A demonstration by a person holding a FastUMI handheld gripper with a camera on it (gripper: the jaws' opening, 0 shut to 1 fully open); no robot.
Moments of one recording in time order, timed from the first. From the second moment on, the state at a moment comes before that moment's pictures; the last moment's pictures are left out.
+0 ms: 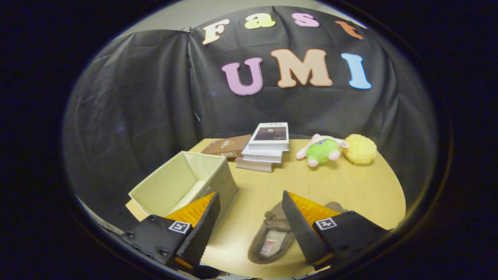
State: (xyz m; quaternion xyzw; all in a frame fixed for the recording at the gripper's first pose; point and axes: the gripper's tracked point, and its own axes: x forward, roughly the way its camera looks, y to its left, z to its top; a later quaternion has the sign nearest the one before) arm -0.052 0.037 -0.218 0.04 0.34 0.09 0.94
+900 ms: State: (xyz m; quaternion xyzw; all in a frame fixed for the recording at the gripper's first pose) arm -0.100 -0.010 -0.370 0.06 0.53 0.09 0.84
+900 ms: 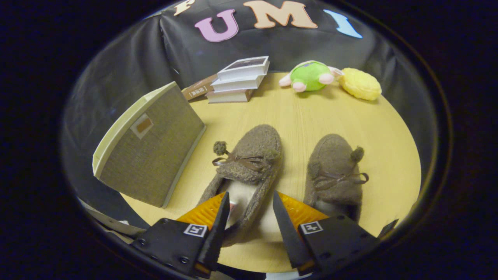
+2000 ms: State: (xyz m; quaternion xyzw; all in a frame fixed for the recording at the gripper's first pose) arm -0.071 0.020 -0.313 0.26 0.56 -0.01 0.79
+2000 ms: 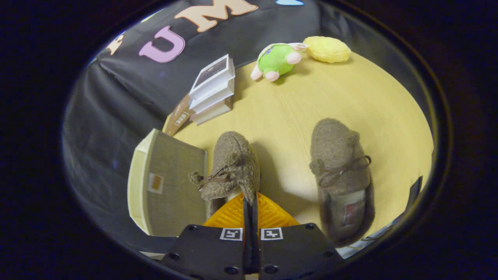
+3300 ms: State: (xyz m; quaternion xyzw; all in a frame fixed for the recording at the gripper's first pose) arm -0.015 0.253 -0.238 0.27 0.56 0.12 0.77
